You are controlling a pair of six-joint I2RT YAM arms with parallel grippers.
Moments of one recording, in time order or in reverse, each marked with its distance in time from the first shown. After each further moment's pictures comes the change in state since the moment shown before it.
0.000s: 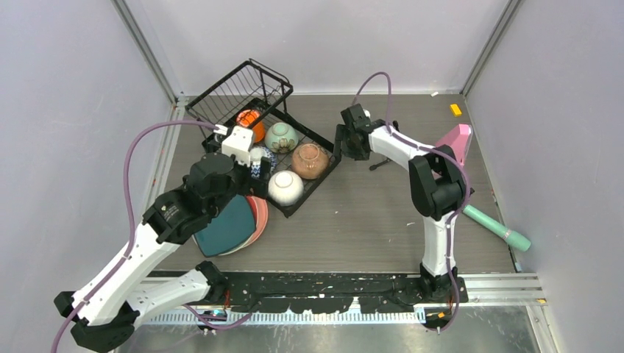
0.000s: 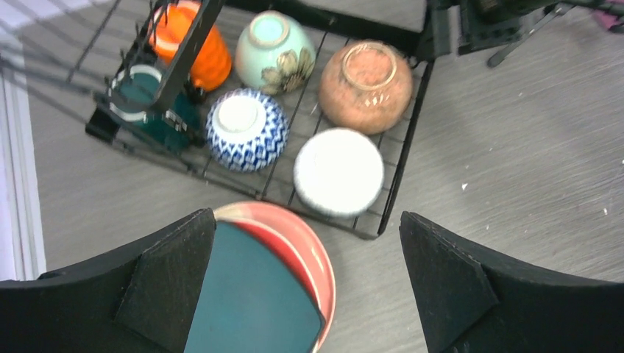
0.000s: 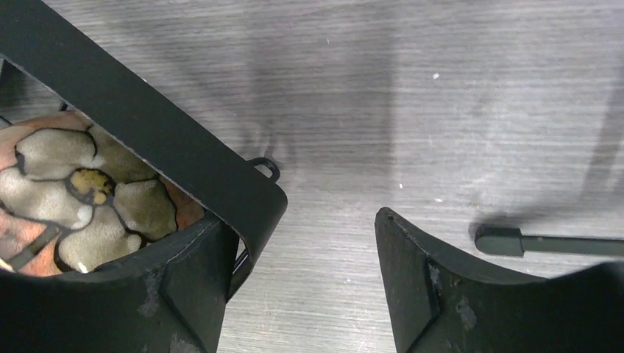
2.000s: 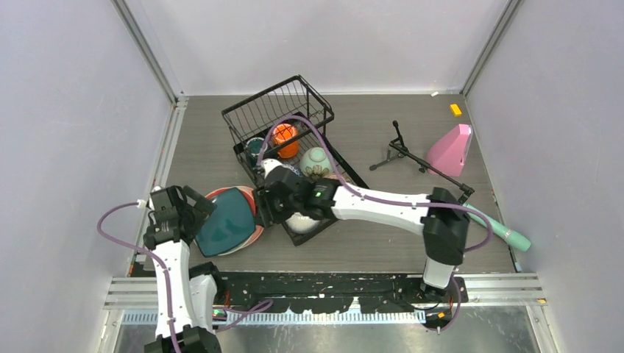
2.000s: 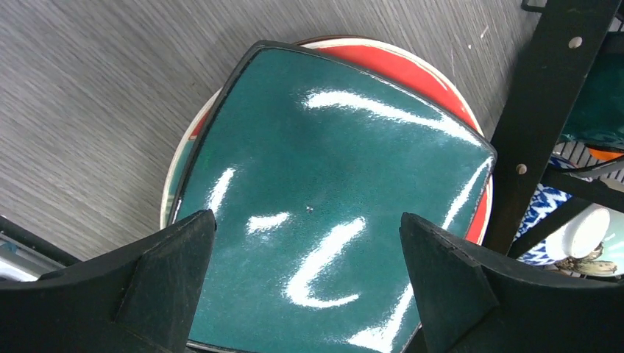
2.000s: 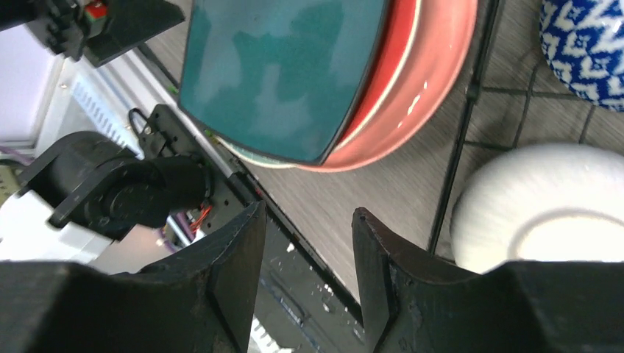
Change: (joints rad) left arm 1.119 -0.168 -0.564 -0.103 0.423 -0.522; right arm 0.702 -0.343 -0.185 0.193 -0.148 0.099
